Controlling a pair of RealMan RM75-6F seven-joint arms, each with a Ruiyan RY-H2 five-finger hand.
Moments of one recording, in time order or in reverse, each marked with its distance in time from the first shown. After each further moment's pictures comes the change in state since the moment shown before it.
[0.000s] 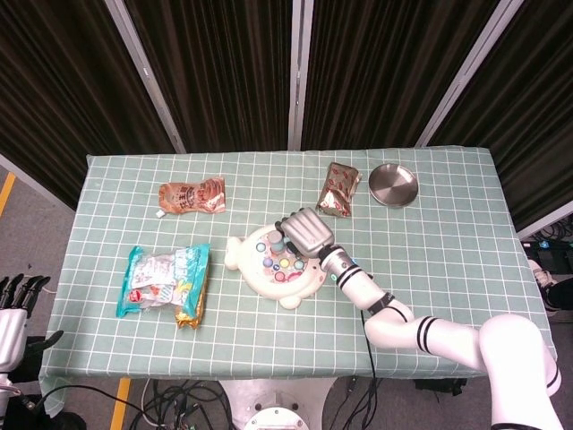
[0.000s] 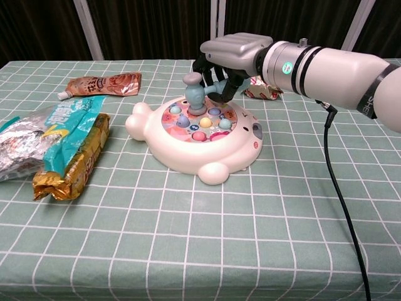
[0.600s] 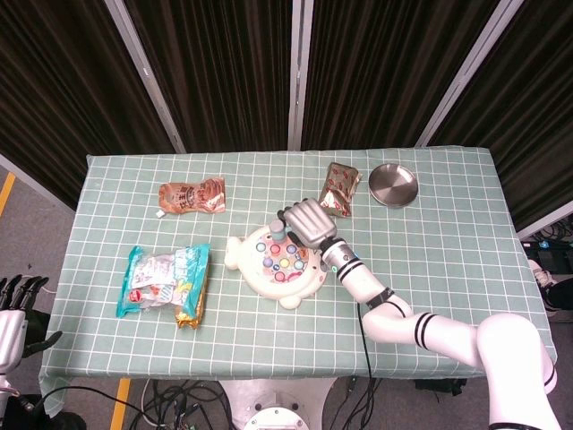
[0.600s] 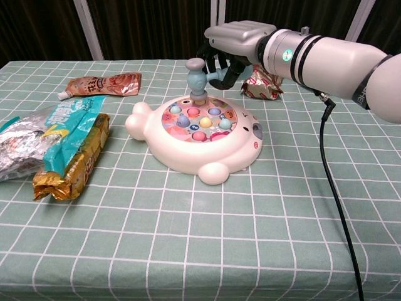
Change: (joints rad) left arm 0.006 -0.005 -0.001 0.011 0.000 0.005 -0.011; right arm 0.015 -0.011 0.032 0.049 0.033 0.017 0.026
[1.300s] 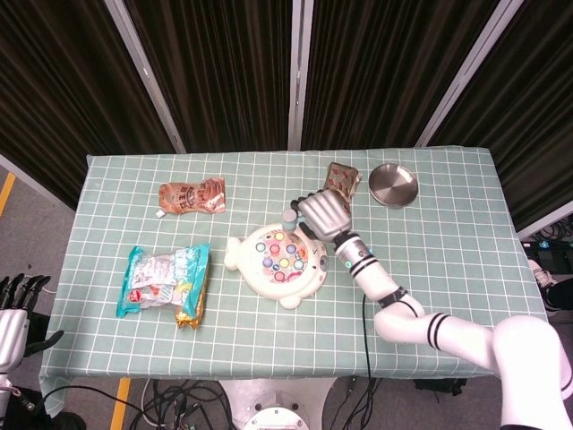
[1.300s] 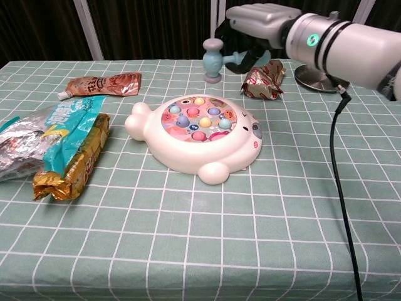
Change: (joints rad) left arm -0.003 0.000 -0.001 0.000 0.016 0.007 -0.001; right arm -0.069 0.092 -0.004 -0.079 -0.023 0.090 0.048
